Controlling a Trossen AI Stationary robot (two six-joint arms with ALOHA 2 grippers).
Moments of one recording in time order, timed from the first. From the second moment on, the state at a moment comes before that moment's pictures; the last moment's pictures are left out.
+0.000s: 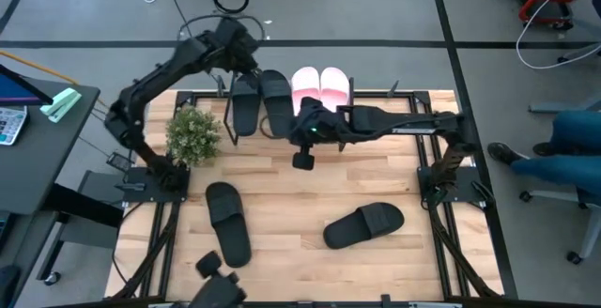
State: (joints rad) left arm 0.80 1.62 1.63 -0.82 -0.03 0.15; right arm -0.06 1.80 1.76 -0.67 0.23 -0.10
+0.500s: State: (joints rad) left arm 0.79 1.75 1.63 -0.79 -0.03 0.23; right arm -0.14 1.83 1.76 -0.67 0.23 -0.13
